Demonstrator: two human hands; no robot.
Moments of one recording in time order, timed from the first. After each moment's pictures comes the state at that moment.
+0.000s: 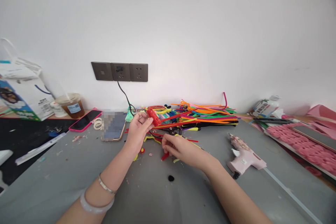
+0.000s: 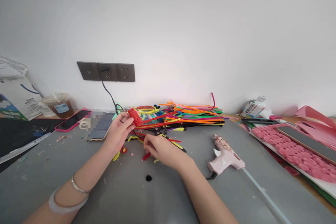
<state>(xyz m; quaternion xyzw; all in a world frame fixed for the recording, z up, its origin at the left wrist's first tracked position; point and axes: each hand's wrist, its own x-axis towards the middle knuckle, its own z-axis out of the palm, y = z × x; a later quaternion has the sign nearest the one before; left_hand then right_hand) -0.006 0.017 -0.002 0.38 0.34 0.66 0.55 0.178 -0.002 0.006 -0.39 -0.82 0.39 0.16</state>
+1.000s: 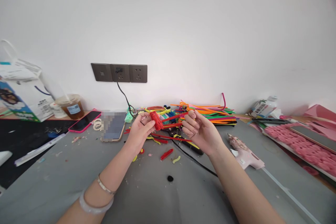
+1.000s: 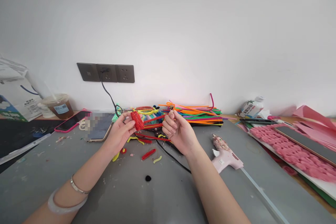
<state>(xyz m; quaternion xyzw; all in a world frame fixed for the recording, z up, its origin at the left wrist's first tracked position) -0.007 0.013 0.002 0.40 0.31 0.62 0.60 0.203 0.020 0.029 -0.26 -0.47 0.65 0.54</state>
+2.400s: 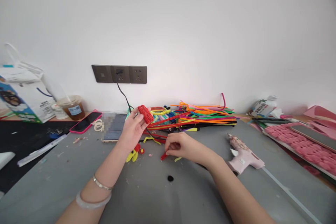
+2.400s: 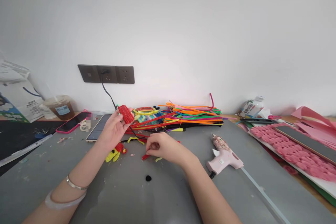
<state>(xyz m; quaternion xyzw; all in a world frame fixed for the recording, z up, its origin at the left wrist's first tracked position) -0.025 0.021 0.012 0.32 0.26 0.67 0.62 0.191 0.010 0.007 -0.34 -0.82 0.40 0.20</state>
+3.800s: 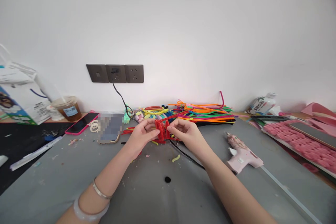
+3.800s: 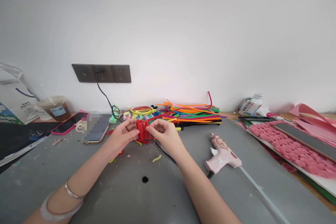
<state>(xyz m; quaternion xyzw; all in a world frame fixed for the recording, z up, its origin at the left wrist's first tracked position) -0.002 0.009 -0.001 0.44 0.35 0.52 0.64 0.183 0.011 0.017 -0.40 -0.60 0.50 0.47</state>
